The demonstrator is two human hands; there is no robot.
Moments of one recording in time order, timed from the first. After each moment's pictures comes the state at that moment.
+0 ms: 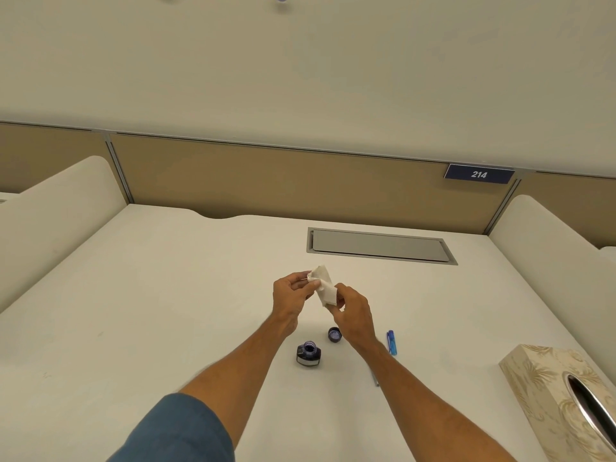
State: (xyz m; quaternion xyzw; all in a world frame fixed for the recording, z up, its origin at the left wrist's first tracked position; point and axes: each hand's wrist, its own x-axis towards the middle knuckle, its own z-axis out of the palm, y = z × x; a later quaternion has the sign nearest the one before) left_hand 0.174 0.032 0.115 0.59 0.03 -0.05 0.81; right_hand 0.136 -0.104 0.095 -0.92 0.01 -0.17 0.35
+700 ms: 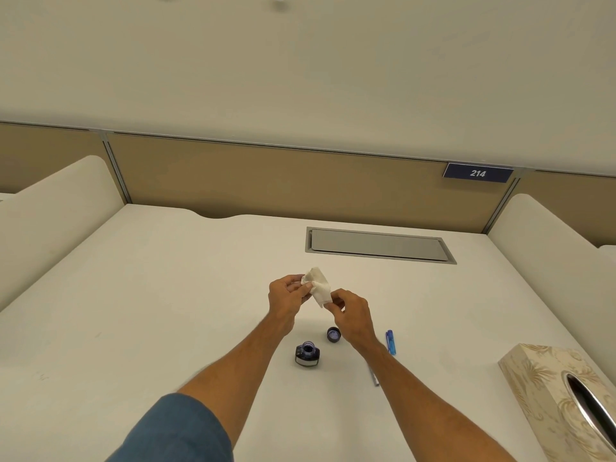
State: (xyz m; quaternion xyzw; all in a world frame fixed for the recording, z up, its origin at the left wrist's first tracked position) left_hand 0.179 0.035 0.108 0.60 0.07 -0.06 0.79; right_hand 0.136 -0.108 0.093 -0.92 0.03 -0.13 0.37
